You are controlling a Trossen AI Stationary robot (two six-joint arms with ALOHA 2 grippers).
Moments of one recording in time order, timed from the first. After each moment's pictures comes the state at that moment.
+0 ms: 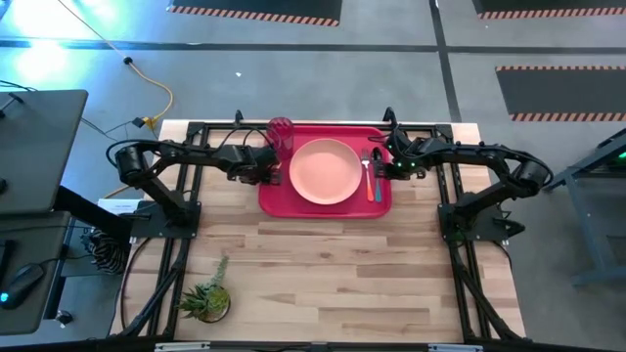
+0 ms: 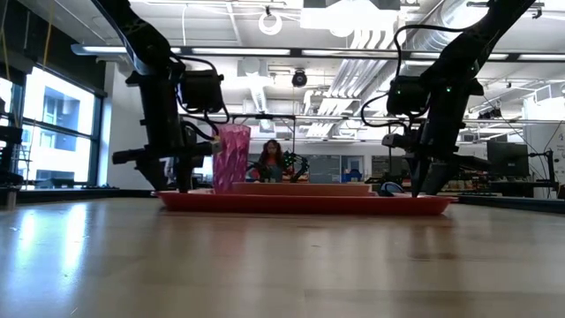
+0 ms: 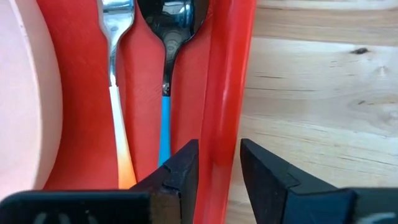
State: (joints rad) left arm 0.45 1.60 0.80 -0.52 -0.17 -0.96; right arm -0.68 1.43 0.67 -0.50 -0.09 0.82
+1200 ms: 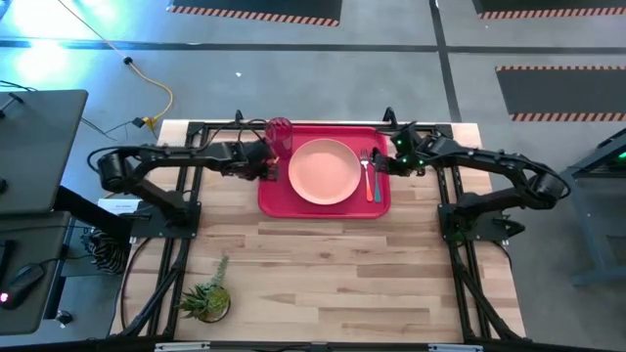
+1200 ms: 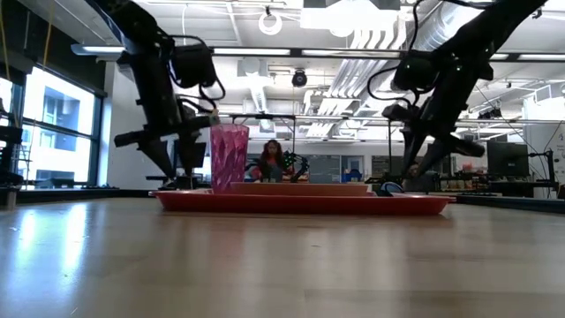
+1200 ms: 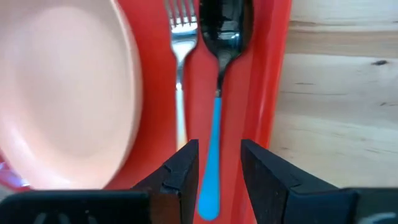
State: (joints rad) left arm 0.45 1.45 0.80 -0.55 -0.17 -0.91; right arm -0.68 1.26 0.67 -0.50 -0.15 0.86
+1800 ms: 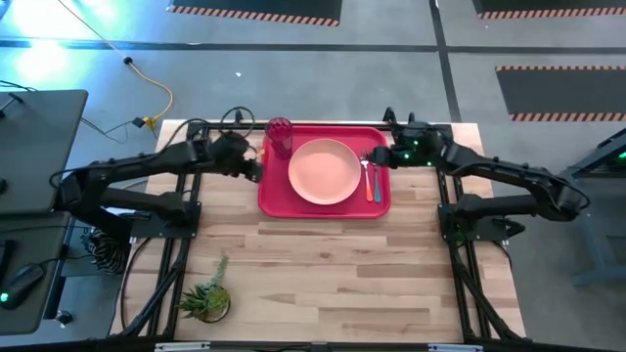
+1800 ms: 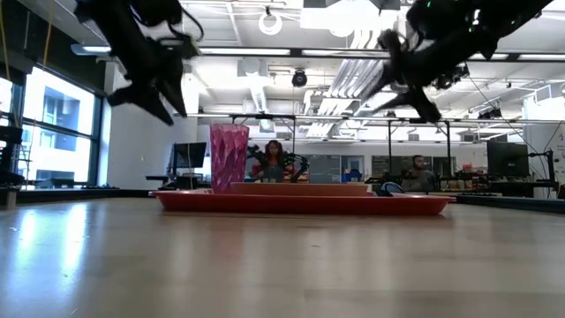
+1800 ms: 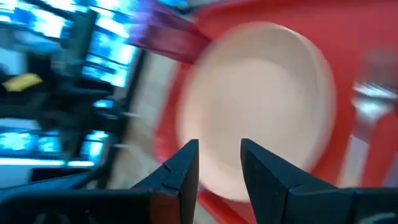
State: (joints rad) left arm 0.40 1.06 0.80 -0.66 -0.13 -0.71; right arm -0.54 1.05 0.67 -0.16 -0.21 0.92
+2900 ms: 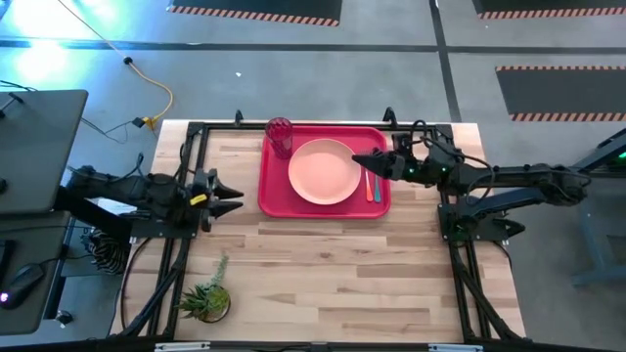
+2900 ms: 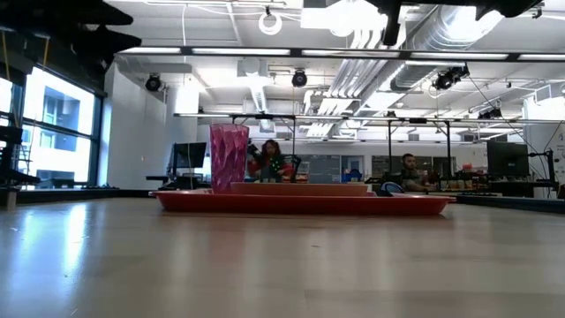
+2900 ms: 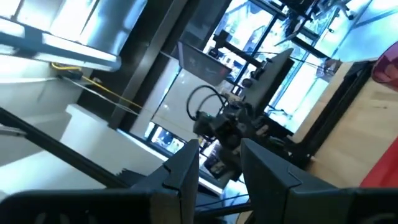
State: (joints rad) left arm -0.22 0.26 0.34 -0.22 -0.29 -0.39; right arm -0.13 1.02 0.67 0.55 0.00 1.03
